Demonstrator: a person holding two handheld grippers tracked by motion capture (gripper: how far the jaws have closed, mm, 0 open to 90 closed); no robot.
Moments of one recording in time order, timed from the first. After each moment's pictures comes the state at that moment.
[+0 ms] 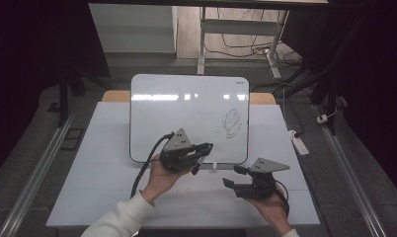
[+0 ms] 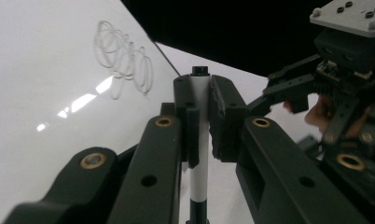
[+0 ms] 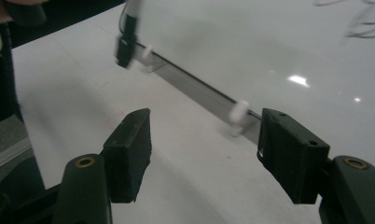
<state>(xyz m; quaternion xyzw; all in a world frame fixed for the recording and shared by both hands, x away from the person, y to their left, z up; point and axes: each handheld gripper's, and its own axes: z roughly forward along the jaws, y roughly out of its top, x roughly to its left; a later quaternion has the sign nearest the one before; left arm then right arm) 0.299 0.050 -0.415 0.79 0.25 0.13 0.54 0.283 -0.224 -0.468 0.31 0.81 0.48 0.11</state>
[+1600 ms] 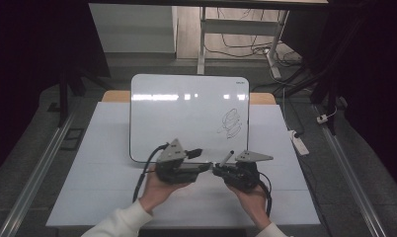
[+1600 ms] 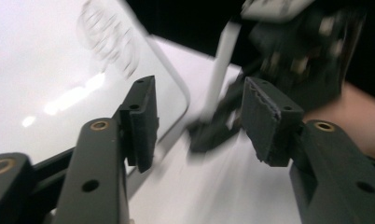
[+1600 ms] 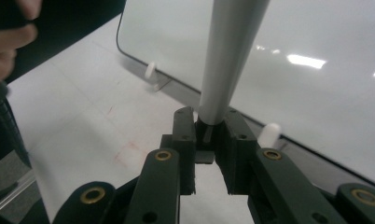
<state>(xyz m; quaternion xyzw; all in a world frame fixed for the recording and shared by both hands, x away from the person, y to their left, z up) 0.276 0.065 -0.426 0.79 0.27 0.11 0.54 0.302 -0.186 -0.470 0.36 0.79 0.48 0.07</state>
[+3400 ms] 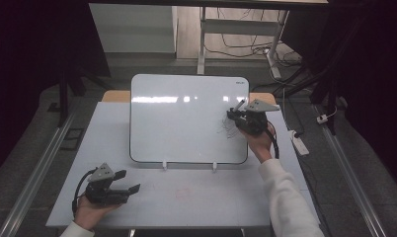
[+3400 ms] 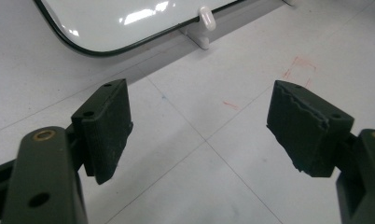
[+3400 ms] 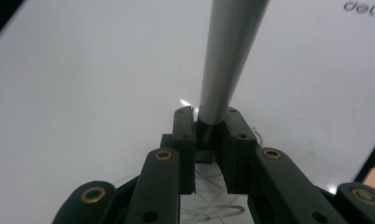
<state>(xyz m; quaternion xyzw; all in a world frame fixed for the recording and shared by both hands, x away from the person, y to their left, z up) 0.235 0.235 -0.515 0.79 0.42 0.12 0.43 0.447 -0.207 -0.425 0.28 0.78 0.50 0.26</state>
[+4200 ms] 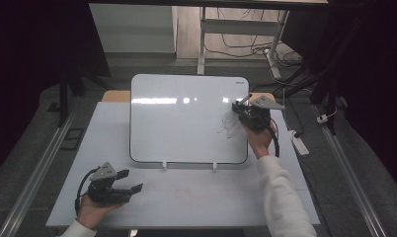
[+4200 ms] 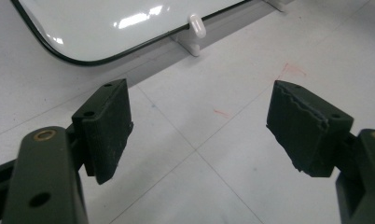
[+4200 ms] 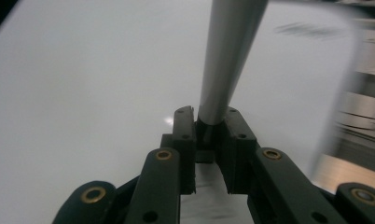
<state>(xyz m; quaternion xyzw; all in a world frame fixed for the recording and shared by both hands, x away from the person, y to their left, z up) 0.238 0.230 -0.512 0.79 0.42 0.11 0.43 0.454 -0.212 -0.421 0.33 0.73 0.53 0.29</state>
